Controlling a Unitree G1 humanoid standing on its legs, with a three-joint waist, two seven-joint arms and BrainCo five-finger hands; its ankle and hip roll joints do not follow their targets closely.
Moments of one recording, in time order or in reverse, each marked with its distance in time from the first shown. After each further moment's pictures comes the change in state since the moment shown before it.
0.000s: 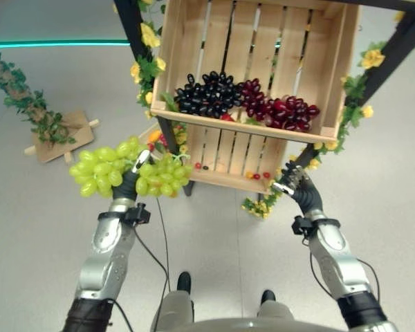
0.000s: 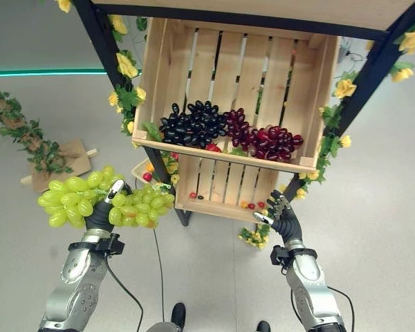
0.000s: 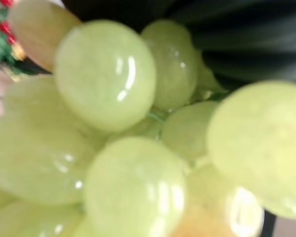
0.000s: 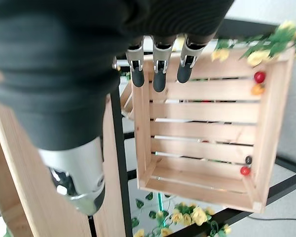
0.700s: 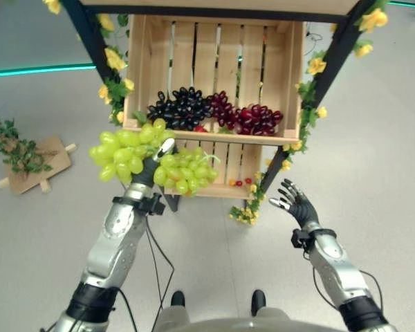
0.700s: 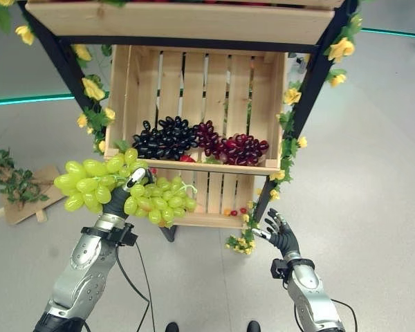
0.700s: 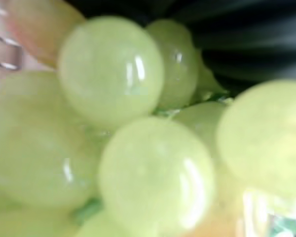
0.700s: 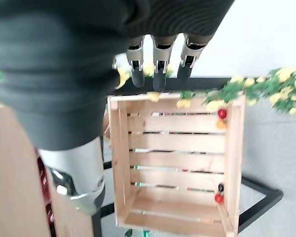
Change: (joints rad) left arm -0.161 0.055 -0.117 -0.103 -0.052 0.030 -0.048; right arm 0.020 -0.044 0.044 0.139 0.000 0.045 0.017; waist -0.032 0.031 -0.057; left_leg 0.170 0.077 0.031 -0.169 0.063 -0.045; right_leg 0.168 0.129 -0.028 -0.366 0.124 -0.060
